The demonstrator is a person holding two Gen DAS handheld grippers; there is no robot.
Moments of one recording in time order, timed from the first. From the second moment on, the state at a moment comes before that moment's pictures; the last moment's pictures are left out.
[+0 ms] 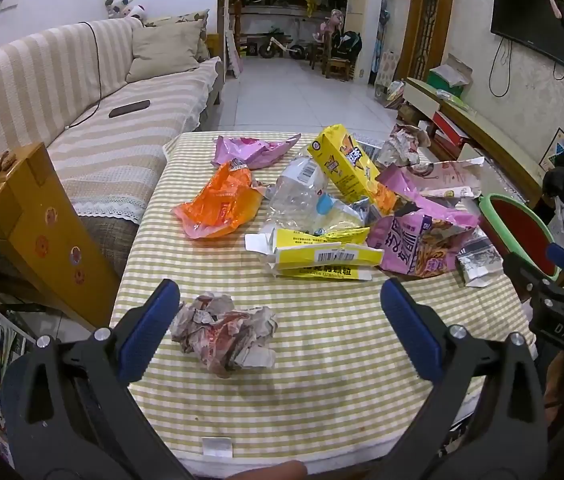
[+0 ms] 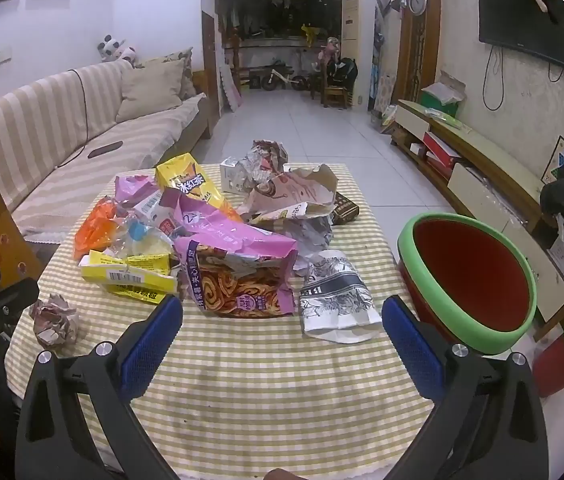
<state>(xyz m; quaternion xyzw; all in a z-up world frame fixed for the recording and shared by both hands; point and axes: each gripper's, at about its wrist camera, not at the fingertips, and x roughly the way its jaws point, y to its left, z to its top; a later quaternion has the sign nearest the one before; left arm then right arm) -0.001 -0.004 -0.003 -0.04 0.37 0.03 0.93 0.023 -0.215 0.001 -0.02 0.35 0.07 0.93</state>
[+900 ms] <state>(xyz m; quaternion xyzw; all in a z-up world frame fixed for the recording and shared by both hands) 0.001 -0.003 -0.003 -0.04 0.37 0.03 0.93 0.024 -0.216 0.000 -0.02 0.35 0.07 0.93</state>
